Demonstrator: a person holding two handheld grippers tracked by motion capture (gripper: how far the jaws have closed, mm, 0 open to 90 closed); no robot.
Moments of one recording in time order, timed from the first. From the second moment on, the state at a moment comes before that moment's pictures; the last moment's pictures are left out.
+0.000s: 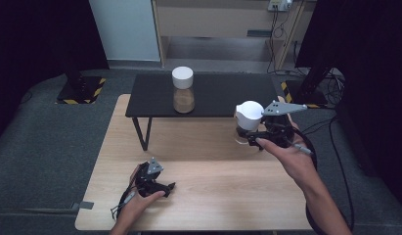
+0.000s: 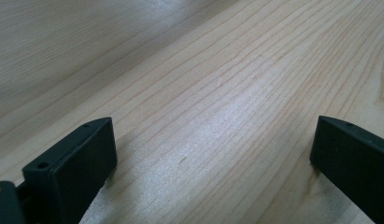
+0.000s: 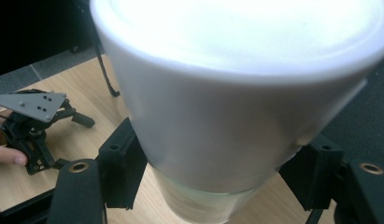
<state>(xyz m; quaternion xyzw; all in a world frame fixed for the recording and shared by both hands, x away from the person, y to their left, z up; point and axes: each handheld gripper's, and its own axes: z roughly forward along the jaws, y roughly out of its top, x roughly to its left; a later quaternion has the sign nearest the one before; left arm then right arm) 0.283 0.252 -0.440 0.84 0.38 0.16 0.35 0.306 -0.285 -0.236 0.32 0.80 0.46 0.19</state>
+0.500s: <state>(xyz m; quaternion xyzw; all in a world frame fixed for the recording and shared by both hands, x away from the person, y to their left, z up) 0.283 0.252 -0.440 0.84 0.38 0.16 0.35 0.322 -0.283 -0.224 0.33 0.80 0.46 0.19</state>
